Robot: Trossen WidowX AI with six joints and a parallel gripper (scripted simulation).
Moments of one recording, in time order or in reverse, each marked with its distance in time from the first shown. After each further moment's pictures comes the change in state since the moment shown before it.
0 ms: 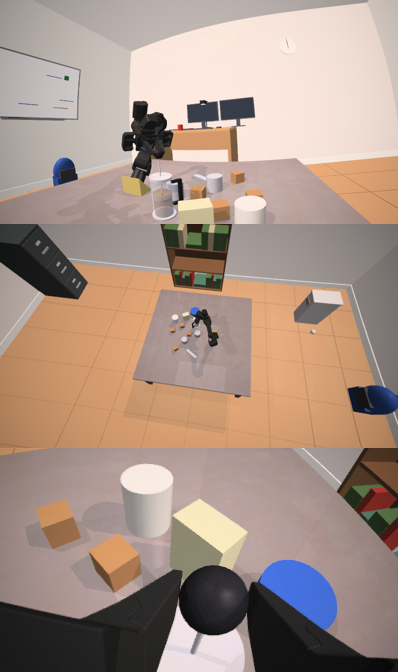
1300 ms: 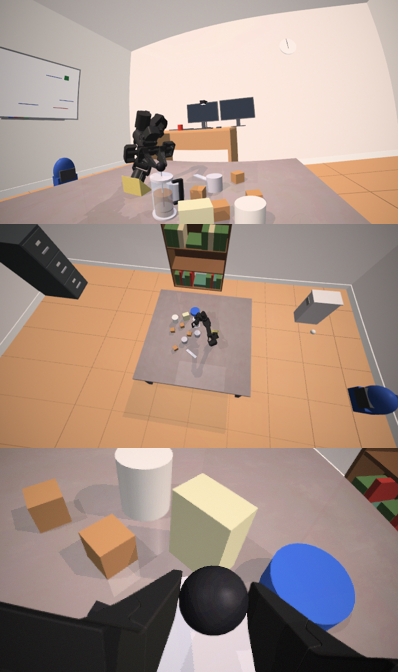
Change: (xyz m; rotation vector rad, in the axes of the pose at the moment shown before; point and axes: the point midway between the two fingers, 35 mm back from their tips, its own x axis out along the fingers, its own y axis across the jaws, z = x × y) arm 0.024 0.002 -0.031 -0.002 0.012 -0.007
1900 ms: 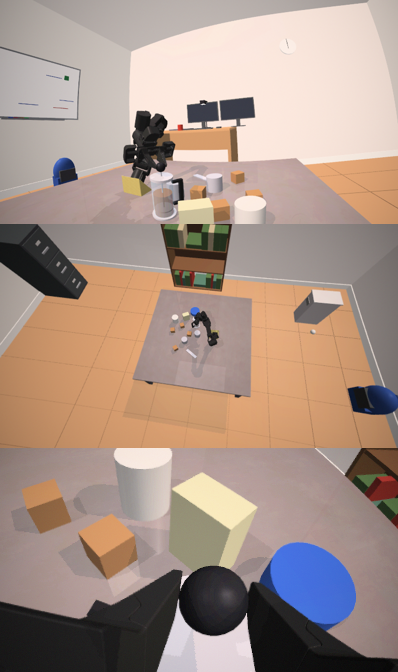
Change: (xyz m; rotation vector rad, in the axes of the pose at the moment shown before) arm 0.001 -0.001 0.000 0.006 0.001 0.001
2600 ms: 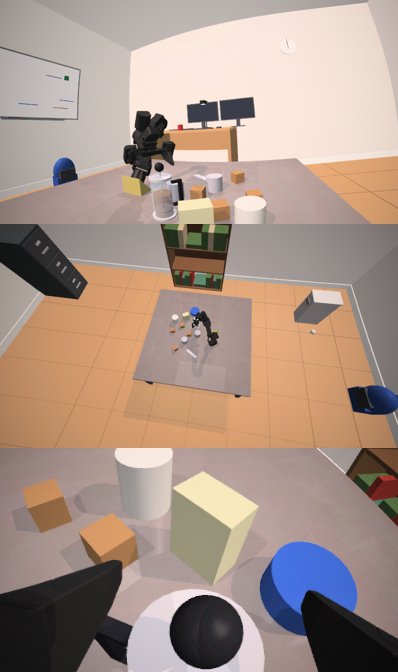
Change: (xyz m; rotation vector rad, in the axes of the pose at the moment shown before) arm 0.000 0.001 0.000 -0.001 0.001 0.003
